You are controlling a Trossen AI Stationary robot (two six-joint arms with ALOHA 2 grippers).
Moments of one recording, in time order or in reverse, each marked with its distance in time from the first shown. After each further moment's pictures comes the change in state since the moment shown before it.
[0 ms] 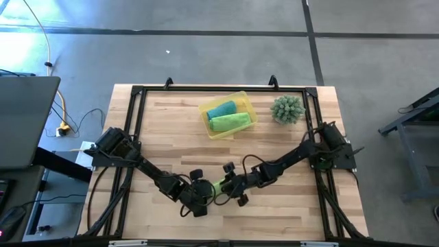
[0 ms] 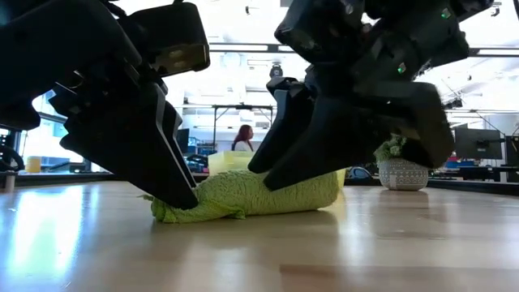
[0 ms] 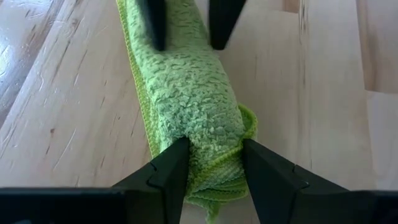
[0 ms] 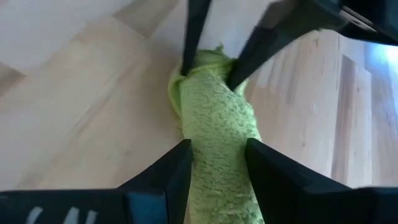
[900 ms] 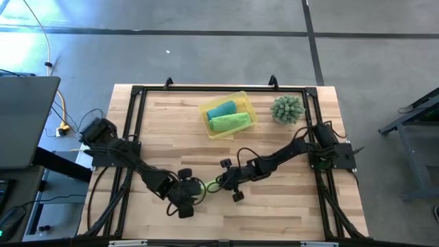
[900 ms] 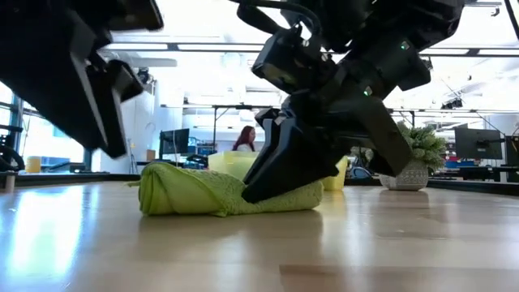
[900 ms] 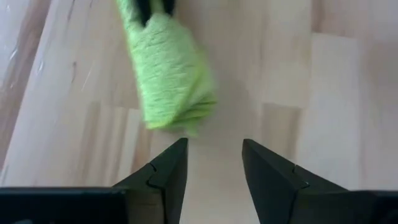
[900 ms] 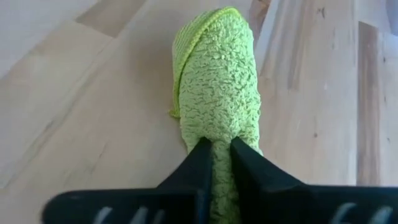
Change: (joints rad) left arm -0.036 -0.229 -0.007 -0.260 0.108 -0.040; right arm -0.094 0.097 0.006 0.010 -0.128 0.098
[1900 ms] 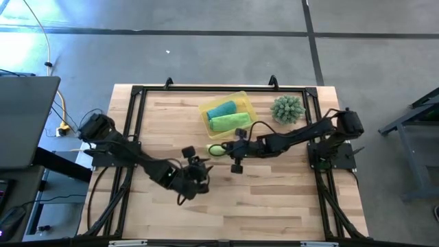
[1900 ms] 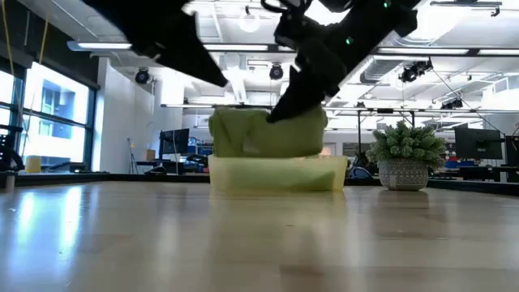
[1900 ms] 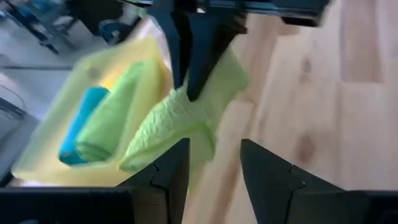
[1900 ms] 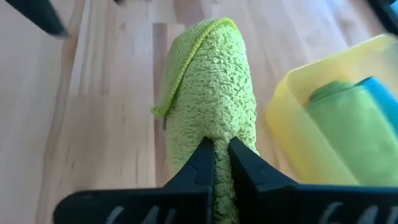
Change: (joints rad) left arm 0.093 -0.056 0.004 0.124 -0.619 0.283; right arm -0.154 -0.350 -0.008 -0.292 0.212 0.226
